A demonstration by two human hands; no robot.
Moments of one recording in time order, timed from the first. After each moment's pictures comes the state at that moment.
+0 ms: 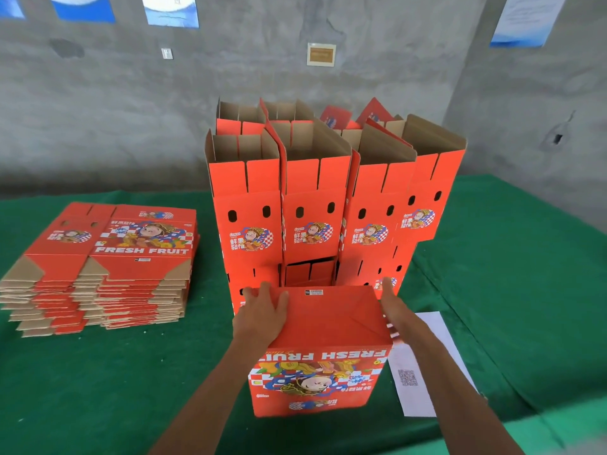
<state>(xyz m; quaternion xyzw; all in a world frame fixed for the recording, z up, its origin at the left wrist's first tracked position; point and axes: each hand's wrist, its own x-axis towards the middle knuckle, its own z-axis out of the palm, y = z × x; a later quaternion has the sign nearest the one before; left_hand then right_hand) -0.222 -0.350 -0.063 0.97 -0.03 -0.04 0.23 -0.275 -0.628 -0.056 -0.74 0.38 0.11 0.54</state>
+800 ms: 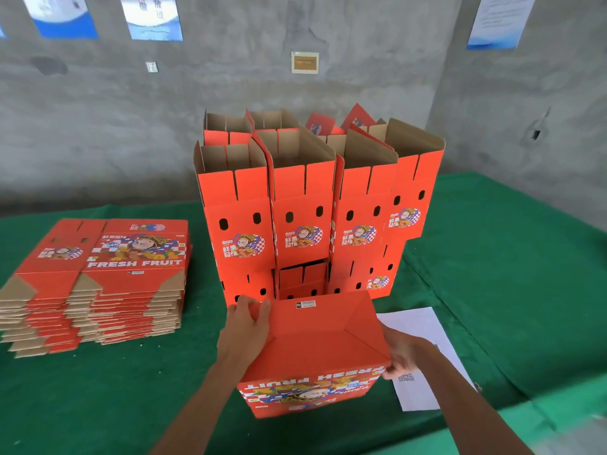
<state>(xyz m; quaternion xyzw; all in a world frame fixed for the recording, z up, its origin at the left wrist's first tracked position) -0.250 -0.330 -0.056 0.92 -0.01 -0.02 0.40 -0.321 -0.648 -0.099 -0.65 0.32 0.31 0.61</state>
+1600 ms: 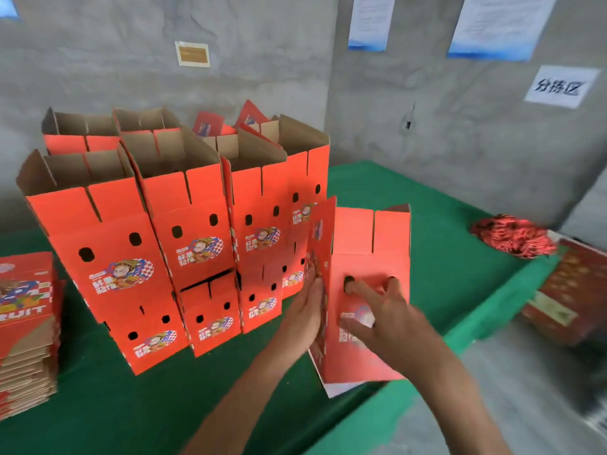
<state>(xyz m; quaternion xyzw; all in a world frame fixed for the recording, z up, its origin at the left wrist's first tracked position) -0.320 -0.530 -0.002 0.68 -0.34 -0.25 0.61 -0.461 -0.637 0.051 -0.96 0.22 -0.13 0.14</state>
